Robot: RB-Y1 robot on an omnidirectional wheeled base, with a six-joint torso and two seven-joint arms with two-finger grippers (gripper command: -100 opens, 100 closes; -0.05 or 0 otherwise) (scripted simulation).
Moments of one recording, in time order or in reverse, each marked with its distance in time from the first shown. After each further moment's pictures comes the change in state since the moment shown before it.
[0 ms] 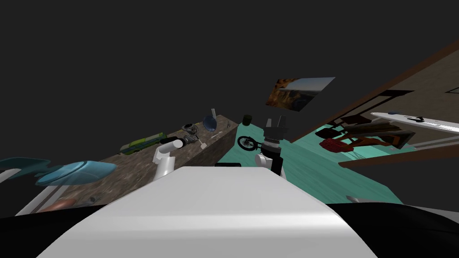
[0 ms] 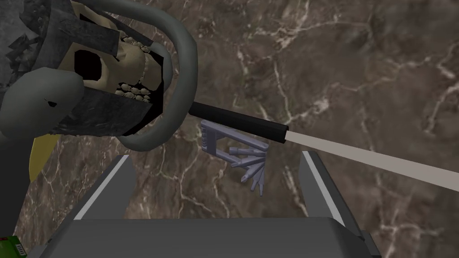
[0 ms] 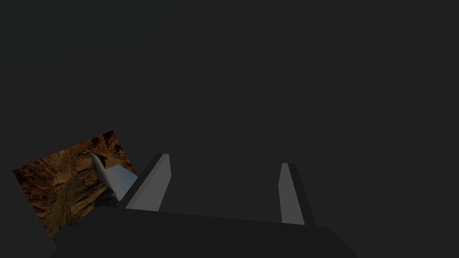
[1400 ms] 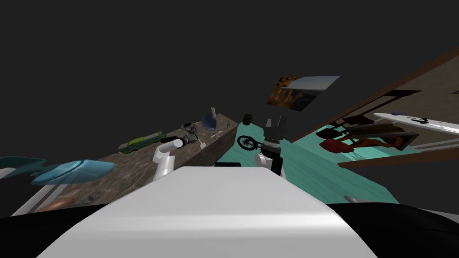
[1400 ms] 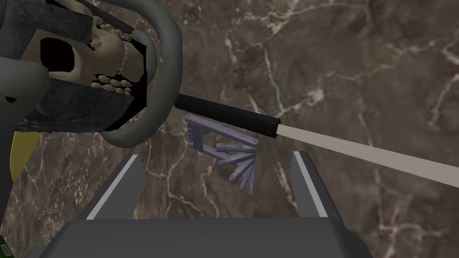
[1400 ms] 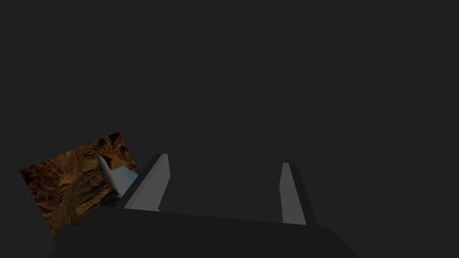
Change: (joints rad) left arm -0.015 0.015 -0.001 0.025 -0.006 0.014 -0.005; right arm 0.000 0.000 0.000 0.000 0.000 0.000 0.000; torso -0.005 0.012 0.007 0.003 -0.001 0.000
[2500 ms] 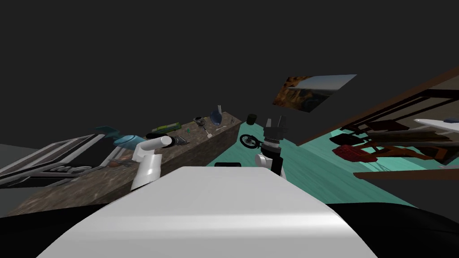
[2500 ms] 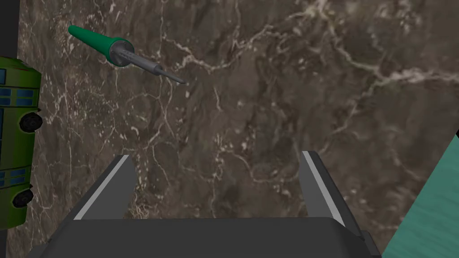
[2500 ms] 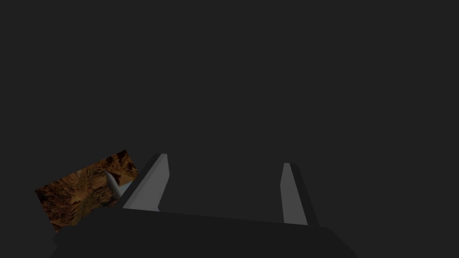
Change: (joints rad) left arm -0.013 0.177 0.064 0.001 0.011 0.250 -0.014; right arm 0.000 0.000 0.000 0.000 0.000 0.000 0.000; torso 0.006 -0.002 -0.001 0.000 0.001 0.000
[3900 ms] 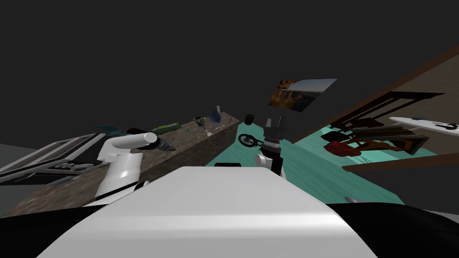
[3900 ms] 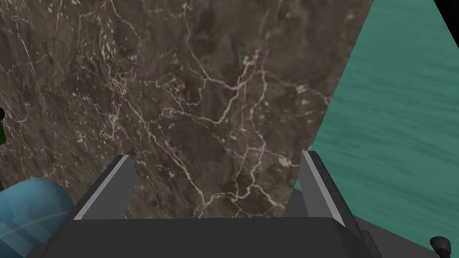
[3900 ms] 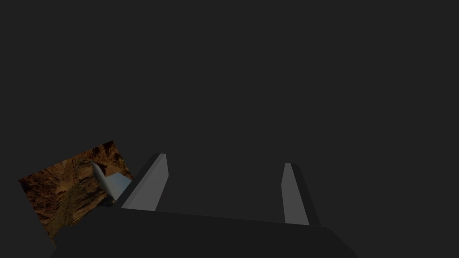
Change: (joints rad) left arm 0.024 0.208 0.052 0.021 0.000 0.339 -0.024; right arm 0.000 0.000 0.000 0.000 0.000 0.000 0.000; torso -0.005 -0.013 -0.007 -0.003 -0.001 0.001
